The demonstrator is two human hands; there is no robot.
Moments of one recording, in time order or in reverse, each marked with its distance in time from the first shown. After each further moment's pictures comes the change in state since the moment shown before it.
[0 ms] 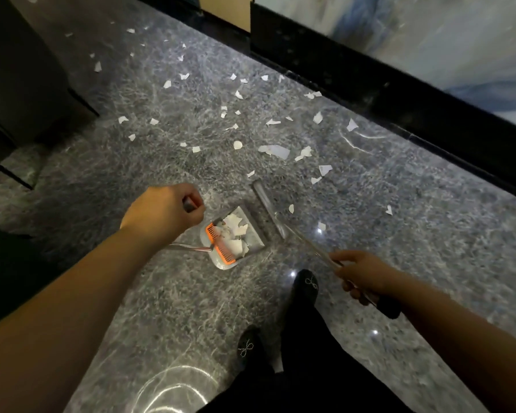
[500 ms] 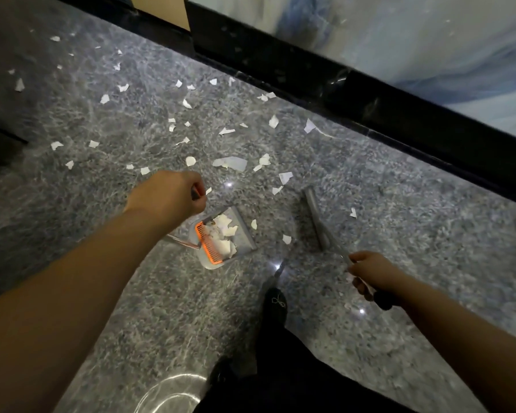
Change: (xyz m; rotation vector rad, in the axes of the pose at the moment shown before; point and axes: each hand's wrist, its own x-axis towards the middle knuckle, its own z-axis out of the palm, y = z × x) left_hand 0.181 0.150 0.047 0.170 -0.112 0.203; right_hand 0.075 0.005 -0.180 0.127 0.186 0.113
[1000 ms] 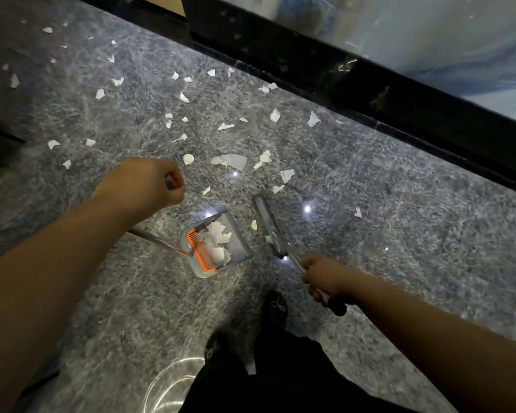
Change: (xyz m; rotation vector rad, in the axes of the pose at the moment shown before) left_hand 0.067 -0.006 -0.018 0.000 -0.040 -0.071; right_hand 0.034 -0.067 0.038 -0.197 -0.288 -0.002
